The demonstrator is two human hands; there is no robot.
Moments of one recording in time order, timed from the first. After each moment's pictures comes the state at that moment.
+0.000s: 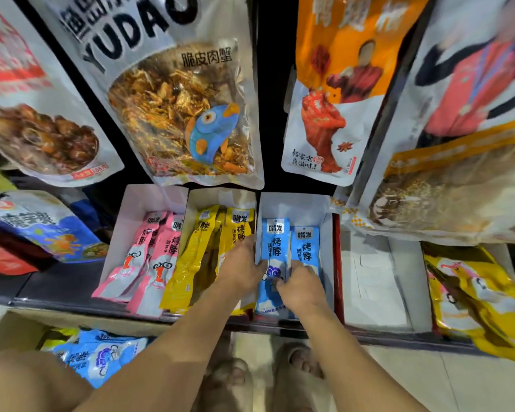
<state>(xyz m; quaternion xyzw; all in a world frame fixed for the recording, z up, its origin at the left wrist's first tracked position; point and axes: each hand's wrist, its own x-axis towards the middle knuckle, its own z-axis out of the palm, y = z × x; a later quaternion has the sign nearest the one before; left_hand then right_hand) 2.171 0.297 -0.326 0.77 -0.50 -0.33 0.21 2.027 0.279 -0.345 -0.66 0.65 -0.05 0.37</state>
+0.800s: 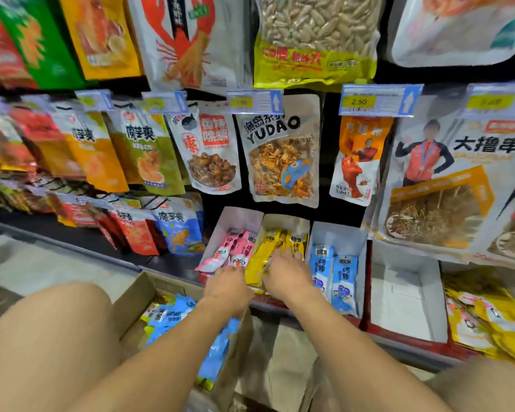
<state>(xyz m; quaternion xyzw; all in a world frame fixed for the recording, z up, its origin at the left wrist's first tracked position) 2.194 0.512 -0.185 0.88 -0.46 -0.11 -0.01 2.087 0.419 -0.185 -0.88 0.44 0.00 0.16</state>
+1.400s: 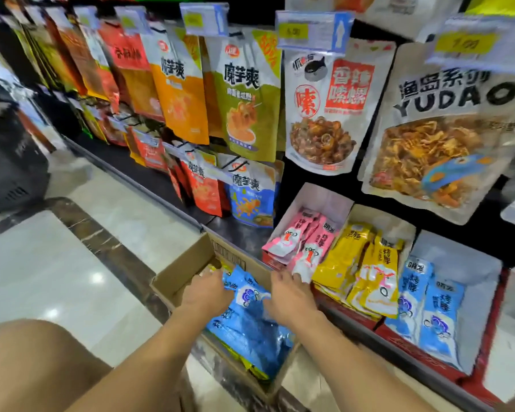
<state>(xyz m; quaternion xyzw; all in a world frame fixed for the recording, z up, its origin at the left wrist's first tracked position) 2.366 0.631 -0.257 0.93 -0.28 -0.22 0.01 2.242 0.489 -0.279 -0.95 0.26 0.13 0.14</state>
